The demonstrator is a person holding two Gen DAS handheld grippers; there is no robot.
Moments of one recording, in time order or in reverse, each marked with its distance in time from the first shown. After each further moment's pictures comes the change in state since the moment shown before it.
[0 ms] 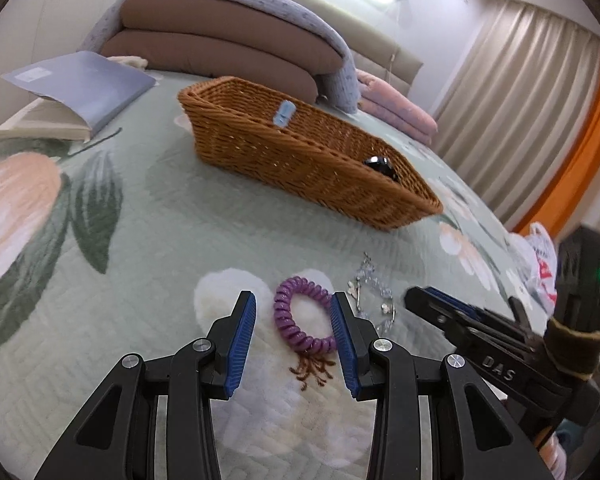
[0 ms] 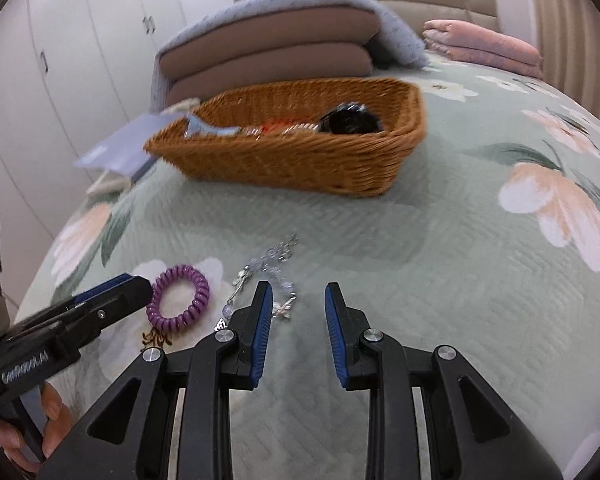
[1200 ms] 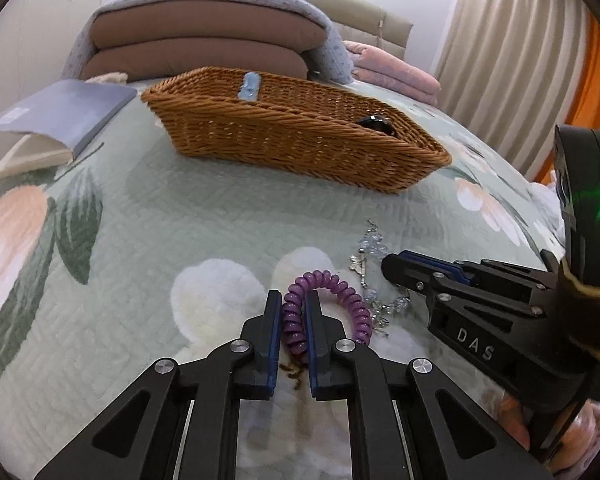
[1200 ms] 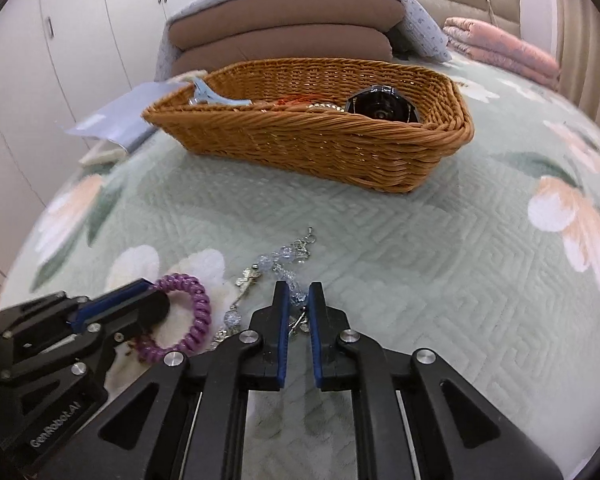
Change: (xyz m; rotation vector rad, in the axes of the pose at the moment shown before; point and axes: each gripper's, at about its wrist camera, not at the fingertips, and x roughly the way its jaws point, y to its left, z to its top) left arm 0.015 -0.023 -0.006 0.162 0.051 0.098; right arm 0.020 0.006 0.006 -0.052 0.051 0.016
